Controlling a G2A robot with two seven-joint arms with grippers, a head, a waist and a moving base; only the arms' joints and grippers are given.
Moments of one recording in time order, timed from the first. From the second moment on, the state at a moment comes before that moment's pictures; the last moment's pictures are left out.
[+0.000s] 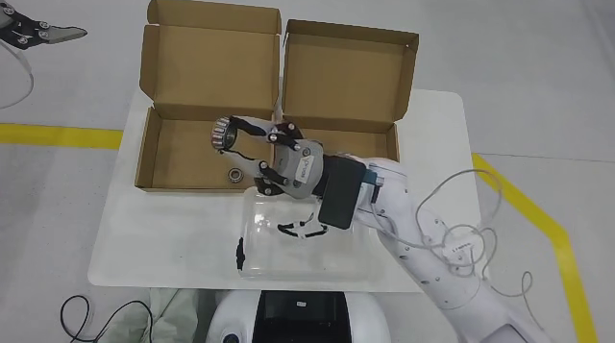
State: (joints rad) left arm 0.47 -0.15 -1.01 -1.52 0.83 -0.88 -0.12; right arm -1.00 -1.40 0.84 -1.76 -1.37 -0.59 -0.49
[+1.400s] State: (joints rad) left arm 0.47 -0.15 -1.01 -1.52 0.83 -0.88 -0.12; right arm -0.97 -1.45 0.73 -1.51 -1.37 -0.41 0.01
